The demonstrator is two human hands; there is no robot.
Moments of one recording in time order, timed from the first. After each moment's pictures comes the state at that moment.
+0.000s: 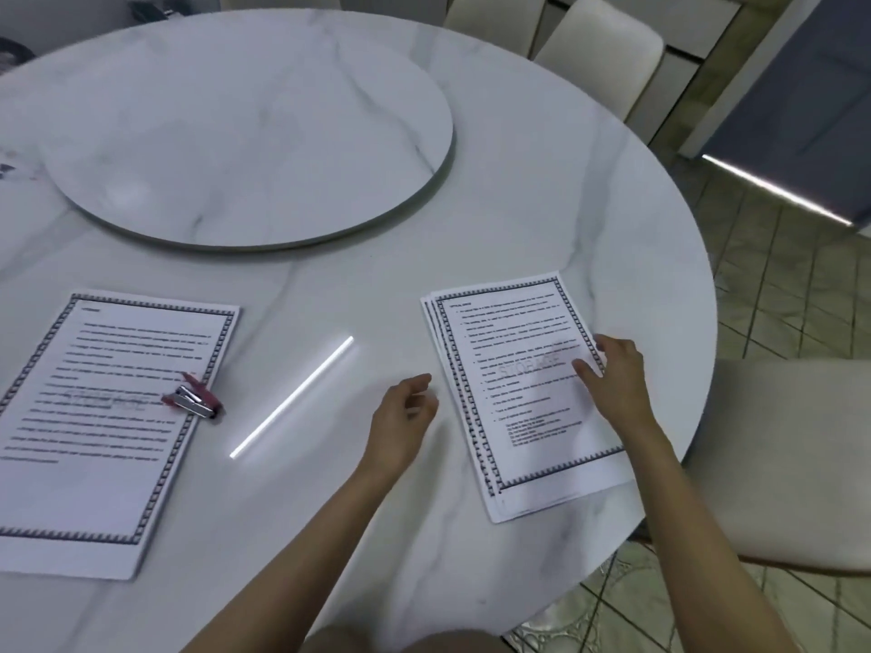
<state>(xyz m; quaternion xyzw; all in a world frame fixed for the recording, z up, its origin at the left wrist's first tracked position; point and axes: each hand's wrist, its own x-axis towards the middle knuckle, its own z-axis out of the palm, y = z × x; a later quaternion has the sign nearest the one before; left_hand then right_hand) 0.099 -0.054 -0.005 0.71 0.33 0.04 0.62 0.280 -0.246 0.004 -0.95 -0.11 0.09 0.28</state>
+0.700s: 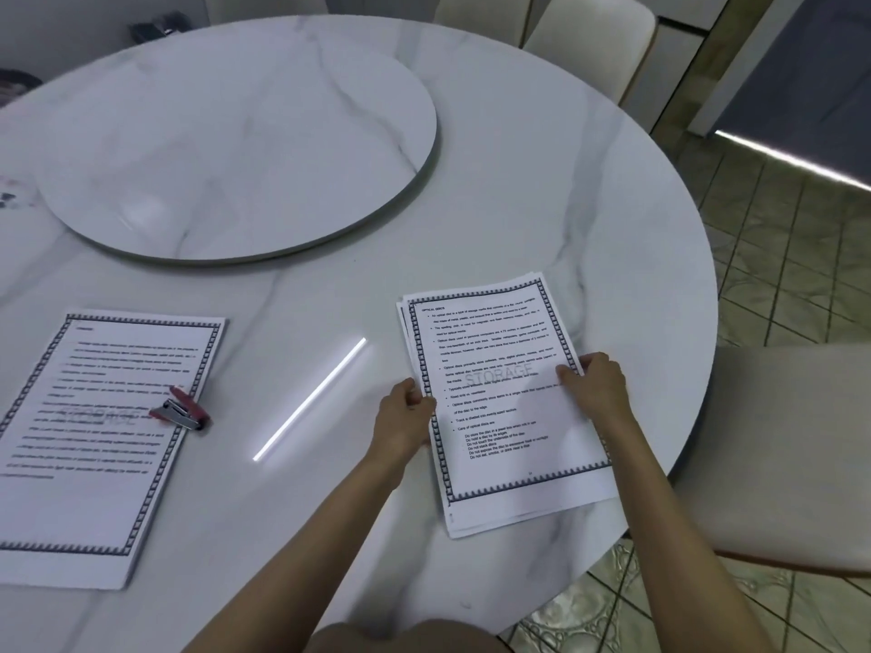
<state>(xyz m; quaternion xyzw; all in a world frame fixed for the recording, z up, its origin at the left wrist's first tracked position) 0.130 -0.071 0.002 0.64 0.42 -0.03 0.65 0.286 -0.244 -0.008 -0.93 0.02 0.20 0.31</state>
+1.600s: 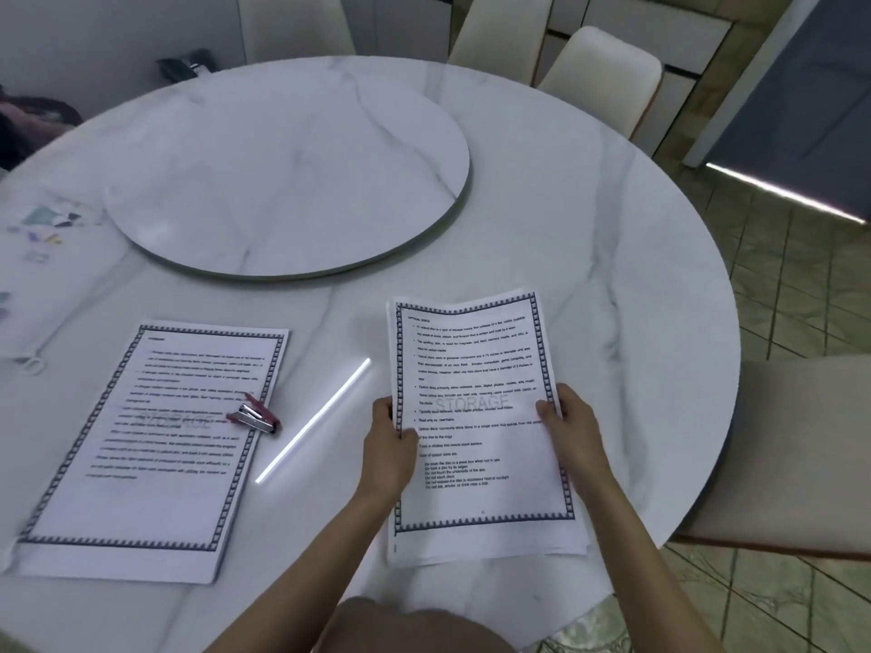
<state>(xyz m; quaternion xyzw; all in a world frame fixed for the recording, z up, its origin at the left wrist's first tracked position) 0.057 -0.019 0.011 0.70 0.40 0.04 0.60 0.175 -0.186 0.011 -0.85 -0.04 0.18 0.50</state>
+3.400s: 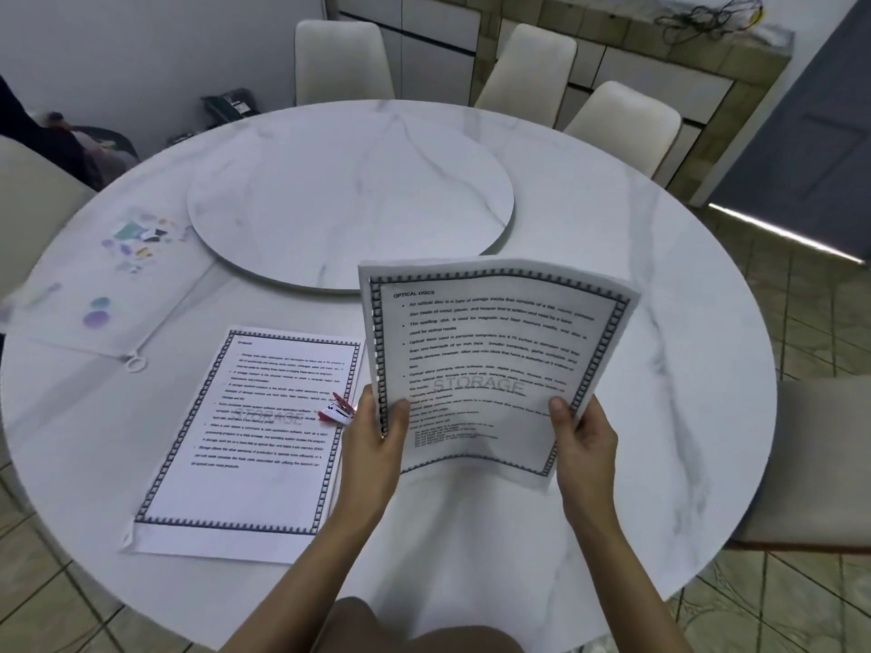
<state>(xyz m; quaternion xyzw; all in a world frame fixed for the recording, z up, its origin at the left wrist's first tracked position) -0.032 0.056 0.059 0.69 0.28 0.25 0.62 0.065 -0.104 0.066 -0.71 -0.09 0.03 0.70</state>
